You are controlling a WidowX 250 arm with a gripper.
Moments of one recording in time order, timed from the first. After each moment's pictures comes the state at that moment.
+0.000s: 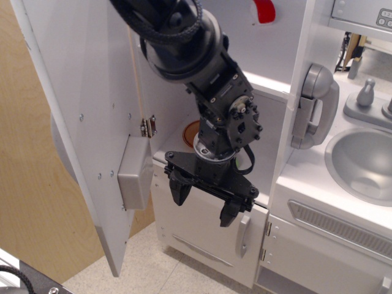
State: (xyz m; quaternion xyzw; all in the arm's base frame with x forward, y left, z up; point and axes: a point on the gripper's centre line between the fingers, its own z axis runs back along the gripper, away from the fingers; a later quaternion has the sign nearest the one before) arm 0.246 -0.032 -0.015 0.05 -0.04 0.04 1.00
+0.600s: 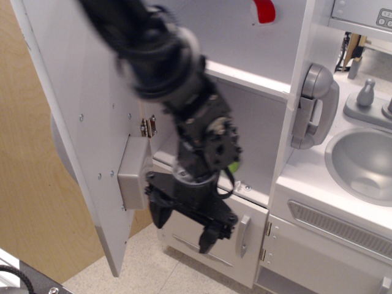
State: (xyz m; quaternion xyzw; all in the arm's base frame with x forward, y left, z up) arm 0.208 -0.023 -0.017 0.04 -0.02 0.01 1.00
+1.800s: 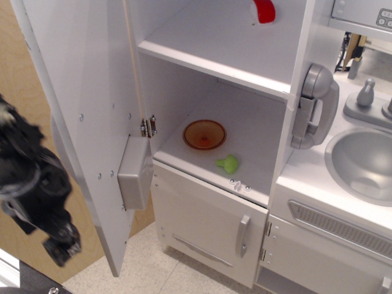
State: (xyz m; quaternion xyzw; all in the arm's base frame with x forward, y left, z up) arm 0.125 0.091 0.006 0.03 -0.05 -0.06 1.00
